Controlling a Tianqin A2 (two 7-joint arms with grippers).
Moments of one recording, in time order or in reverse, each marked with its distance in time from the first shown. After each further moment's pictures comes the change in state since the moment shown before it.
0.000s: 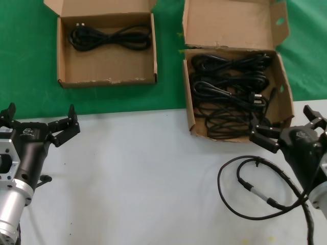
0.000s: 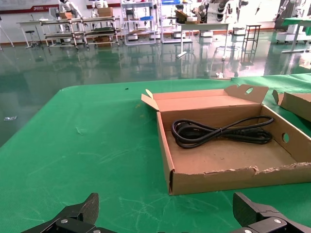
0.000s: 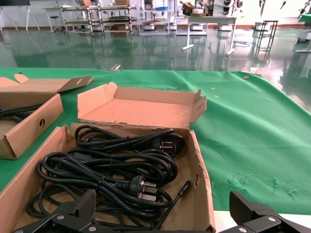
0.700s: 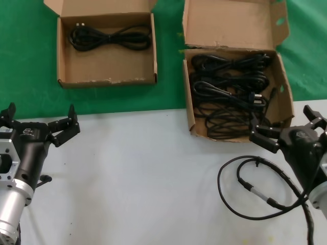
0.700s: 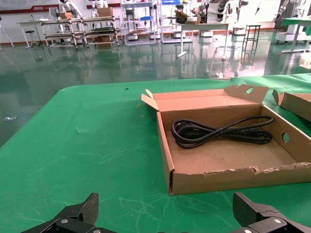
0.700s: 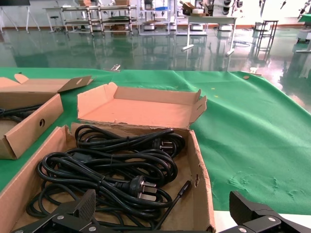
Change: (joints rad) left arm 0.000 0.000 0.000 0.000 0.000 0.000 0.000; right arm 0.000 0.000 0.000 0.000 0.000 0.000 0.000
